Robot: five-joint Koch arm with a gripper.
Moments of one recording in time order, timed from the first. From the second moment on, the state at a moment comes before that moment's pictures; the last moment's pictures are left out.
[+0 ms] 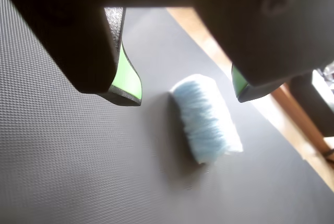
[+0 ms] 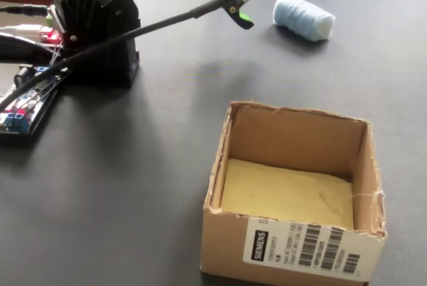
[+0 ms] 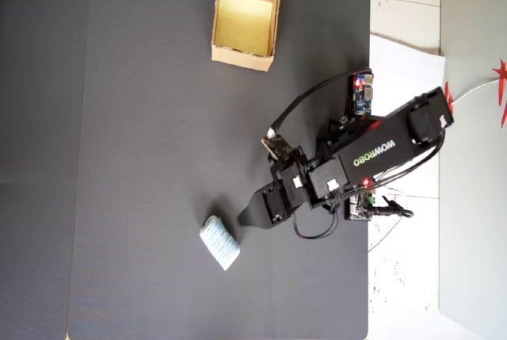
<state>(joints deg) -28.0 114.9 142.9 21.3 87.6</state>
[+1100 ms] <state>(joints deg) -34.6 70.6 99.3 38.8 87.6</state>
